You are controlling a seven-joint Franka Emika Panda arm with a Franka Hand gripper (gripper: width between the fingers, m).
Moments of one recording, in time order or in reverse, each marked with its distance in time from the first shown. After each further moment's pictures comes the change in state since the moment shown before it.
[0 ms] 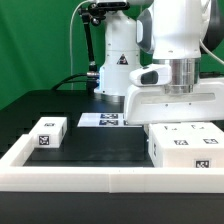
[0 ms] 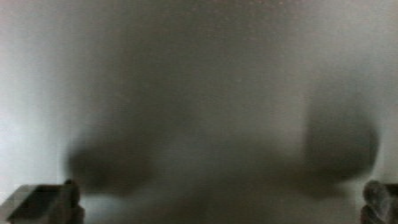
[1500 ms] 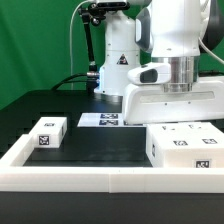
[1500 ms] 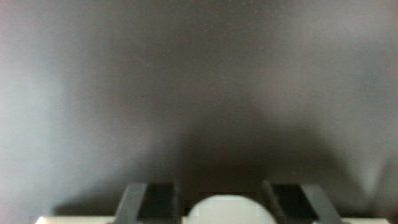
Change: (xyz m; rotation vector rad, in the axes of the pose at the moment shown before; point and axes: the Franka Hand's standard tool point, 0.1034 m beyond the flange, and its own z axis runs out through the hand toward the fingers) arm 0.008 0.004 -0.016 -0.002 -0.004 -0.033
